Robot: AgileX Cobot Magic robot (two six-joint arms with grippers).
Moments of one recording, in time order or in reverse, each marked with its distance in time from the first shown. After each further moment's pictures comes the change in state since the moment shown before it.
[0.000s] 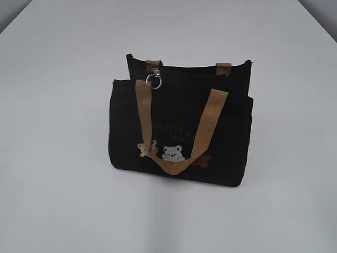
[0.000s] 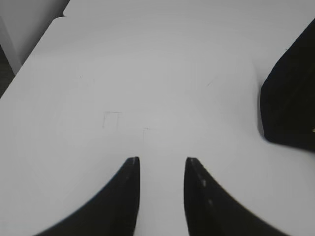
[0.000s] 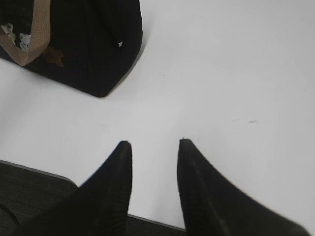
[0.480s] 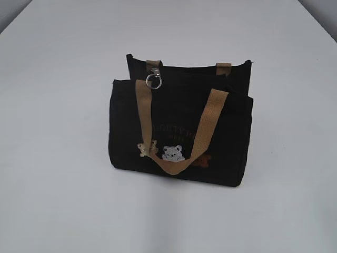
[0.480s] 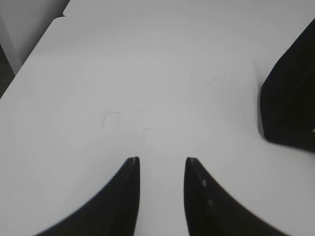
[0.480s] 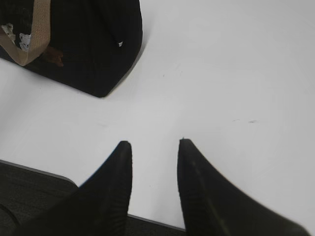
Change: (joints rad) left arm 0.000 0.000 0.000 0.000 0.000 0.000; right arm 0.000 0.000 0.000 0.000 0.000 0.000
